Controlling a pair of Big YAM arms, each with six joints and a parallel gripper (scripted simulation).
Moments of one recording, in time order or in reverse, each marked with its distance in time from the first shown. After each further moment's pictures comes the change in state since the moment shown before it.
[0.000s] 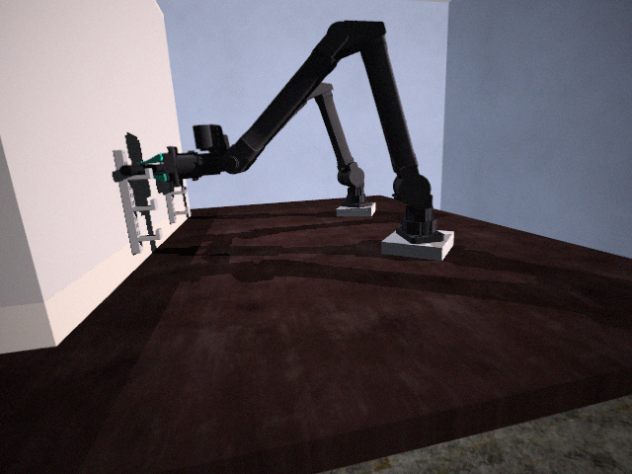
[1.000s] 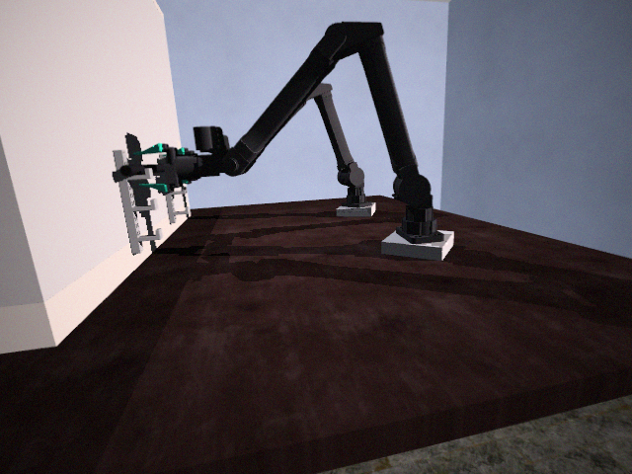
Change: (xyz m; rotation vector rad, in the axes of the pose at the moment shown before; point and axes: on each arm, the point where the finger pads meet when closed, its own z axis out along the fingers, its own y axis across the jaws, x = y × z) left arm 0.000 0.000 0.002 -0.022 0.001 -0.004; right arm 0.000 -0.002 0.001 0.021 0.002 0.006
